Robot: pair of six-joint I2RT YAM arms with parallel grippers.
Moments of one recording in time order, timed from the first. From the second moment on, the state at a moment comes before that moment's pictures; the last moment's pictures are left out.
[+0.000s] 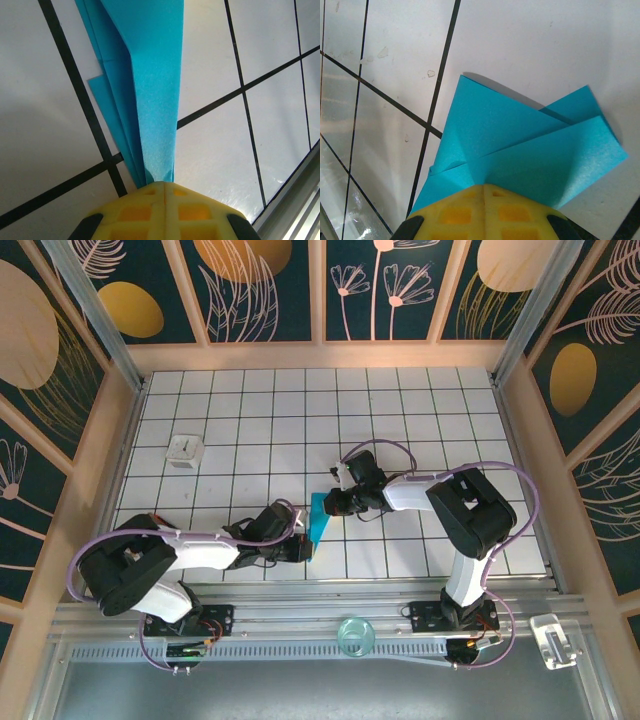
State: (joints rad) left arm -0.90 1.47 0.44 0.16 0.29 -0.79; right arm 0.64 1.81 0.85 -0.01 -0.47 0.47
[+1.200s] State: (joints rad) left arm -0.87 1.51 0.59 0.05 0.35 -0.75; right arm 0.64 1.82 0.86 -0.02 -0.47 0.47
